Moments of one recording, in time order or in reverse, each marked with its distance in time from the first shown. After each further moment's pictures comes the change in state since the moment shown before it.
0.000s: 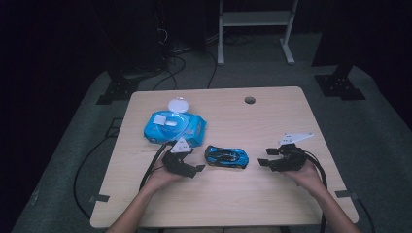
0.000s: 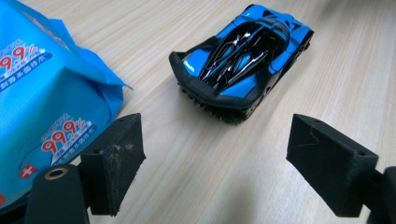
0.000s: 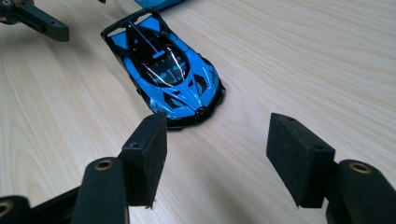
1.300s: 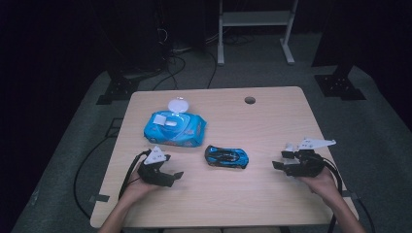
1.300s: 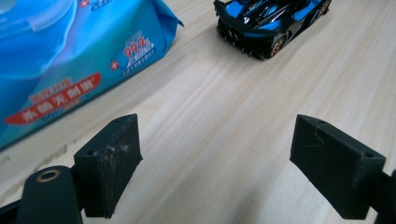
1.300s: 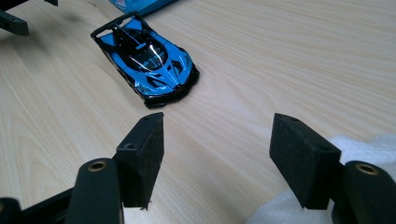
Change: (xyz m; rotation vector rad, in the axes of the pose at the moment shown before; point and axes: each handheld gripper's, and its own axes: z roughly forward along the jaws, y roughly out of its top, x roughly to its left) left arm 0.006 -0.049 -0.056 -0.018 0.087 -0.056; right arm -0.009 -0.027 -0.037 -0.063 -0.052 0.056
